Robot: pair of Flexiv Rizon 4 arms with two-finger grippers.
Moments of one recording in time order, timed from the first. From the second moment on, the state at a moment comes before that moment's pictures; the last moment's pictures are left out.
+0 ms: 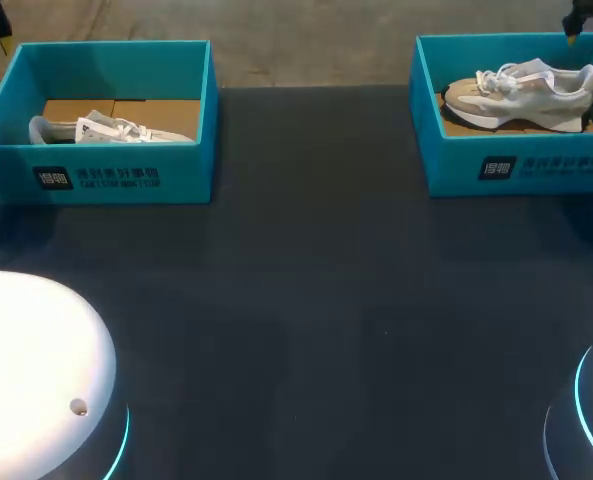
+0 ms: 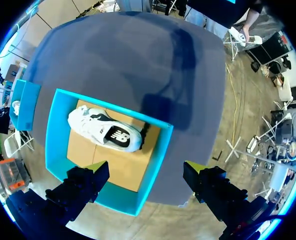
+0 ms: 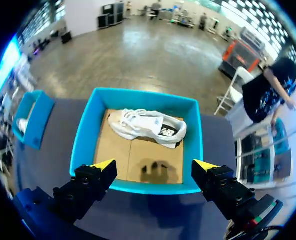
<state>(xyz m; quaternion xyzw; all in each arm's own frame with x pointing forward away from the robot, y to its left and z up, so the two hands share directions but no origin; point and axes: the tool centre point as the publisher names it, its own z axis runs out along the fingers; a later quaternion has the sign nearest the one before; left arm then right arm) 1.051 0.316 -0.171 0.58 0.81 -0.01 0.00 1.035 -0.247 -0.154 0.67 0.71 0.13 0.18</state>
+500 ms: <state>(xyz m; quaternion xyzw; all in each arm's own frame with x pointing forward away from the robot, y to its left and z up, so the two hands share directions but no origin) 1.051 0.316 -0.171 0.58 0.81 -0.01 0.00 1.043 -0.249 -0.164 0.77 0.60 0.15 0.16</state>
